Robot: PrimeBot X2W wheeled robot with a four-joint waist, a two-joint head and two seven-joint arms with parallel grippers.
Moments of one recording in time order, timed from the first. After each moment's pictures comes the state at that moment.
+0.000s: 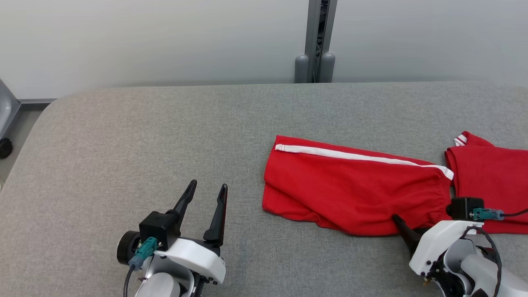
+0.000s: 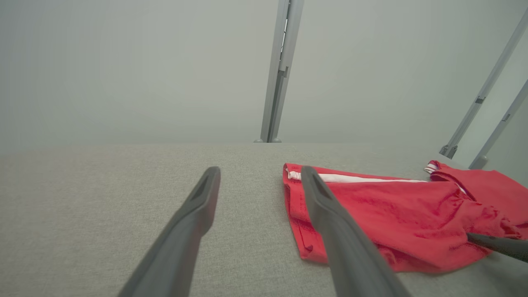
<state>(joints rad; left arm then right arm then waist) -0.20 0.05 -0.34 0.36 -0.35 -0.01 -0.26 -0.56 -0.39 1.03 0.87 1.29 0.13 -0.17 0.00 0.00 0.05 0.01</state>
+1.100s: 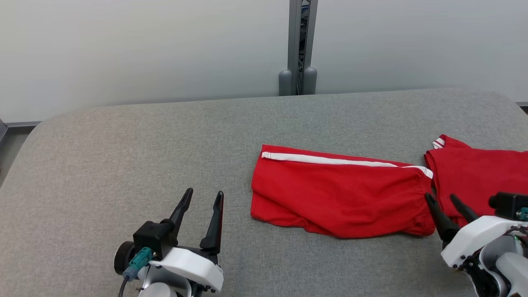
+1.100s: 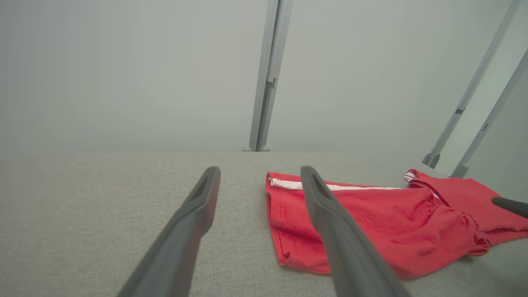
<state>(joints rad) -0.15 0.05 -0.32 0.32 -0.36 -0.01 -0.26 -0.44 -0.49 0.79 0.69 1.14 0.13 -0.26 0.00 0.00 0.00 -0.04</state>
